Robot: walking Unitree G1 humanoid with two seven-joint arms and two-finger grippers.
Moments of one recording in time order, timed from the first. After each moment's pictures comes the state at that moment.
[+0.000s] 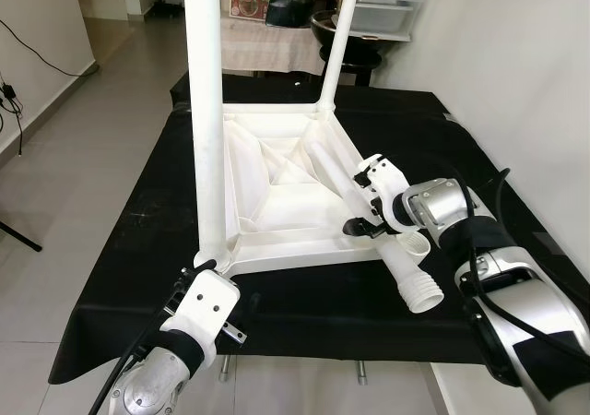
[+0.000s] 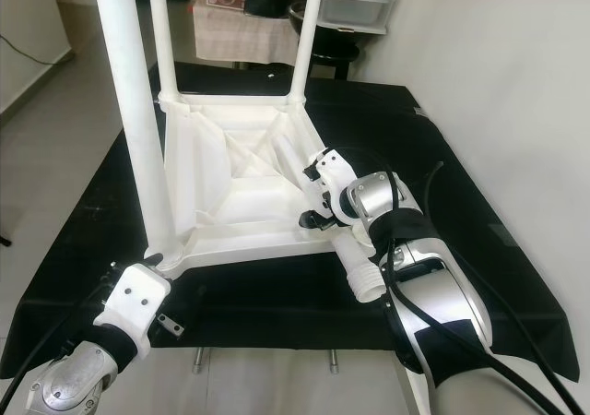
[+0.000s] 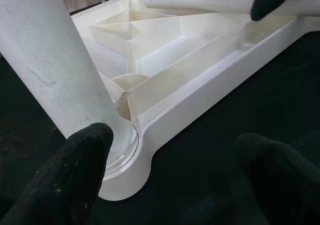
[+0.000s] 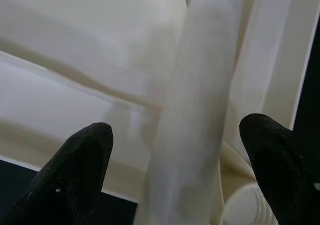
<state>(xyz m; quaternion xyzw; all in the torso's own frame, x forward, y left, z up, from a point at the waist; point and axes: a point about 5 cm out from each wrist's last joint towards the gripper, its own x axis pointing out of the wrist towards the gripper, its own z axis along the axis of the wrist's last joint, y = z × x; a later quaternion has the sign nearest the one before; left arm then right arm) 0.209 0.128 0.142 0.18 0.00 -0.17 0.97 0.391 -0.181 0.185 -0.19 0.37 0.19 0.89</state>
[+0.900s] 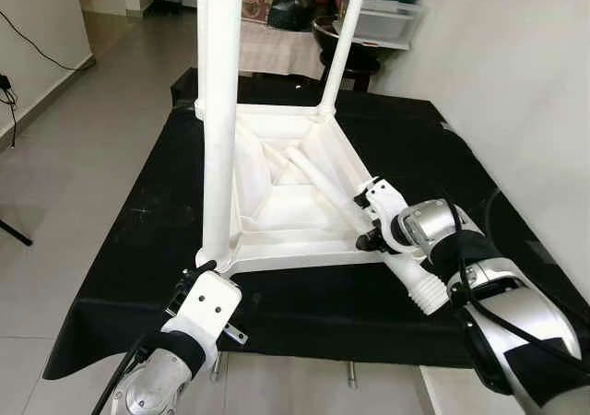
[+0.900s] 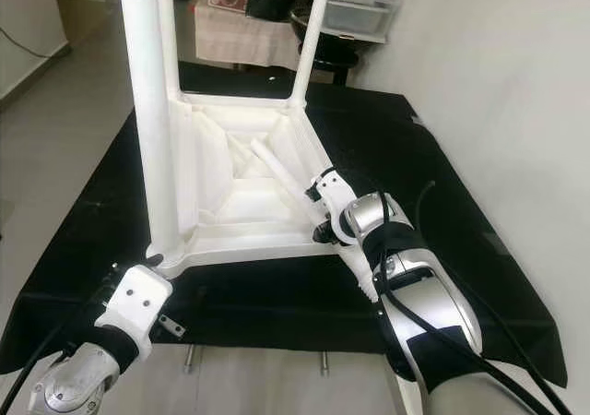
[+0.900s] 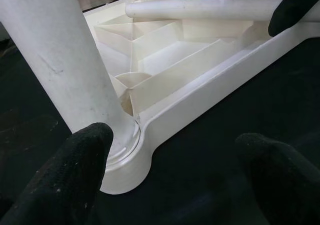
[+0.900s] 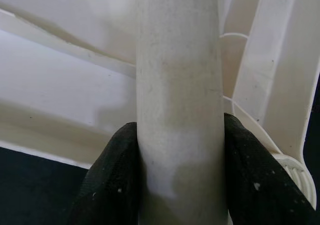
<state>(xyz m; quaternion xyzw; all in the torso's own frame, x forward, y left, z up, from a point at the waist) 0.209 0.126 0.141 0.18 0.00 -0.16 0.97 0.383 -0.184 0.153 -0.19 0.41 0.16 0.88</state>
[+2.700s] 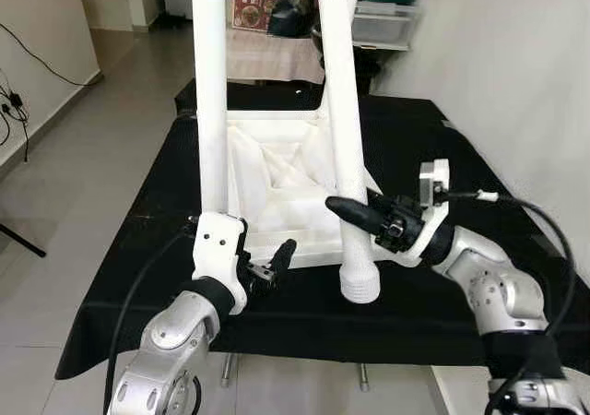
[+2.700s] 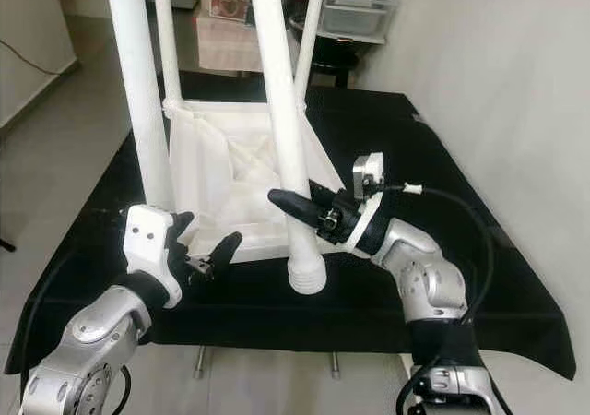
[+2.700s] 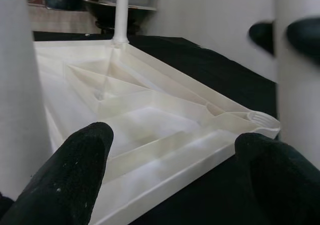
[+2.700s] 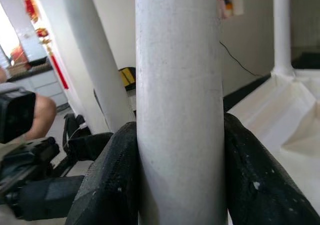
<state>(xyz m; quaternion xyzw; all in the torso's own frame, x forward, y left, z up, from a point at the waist) 0.246 0.097 0.182 -0.04 -0.03 -0.21 0.98 0.314 -0.166 0.190 0.14 -0.03 0.49 0.86</state>
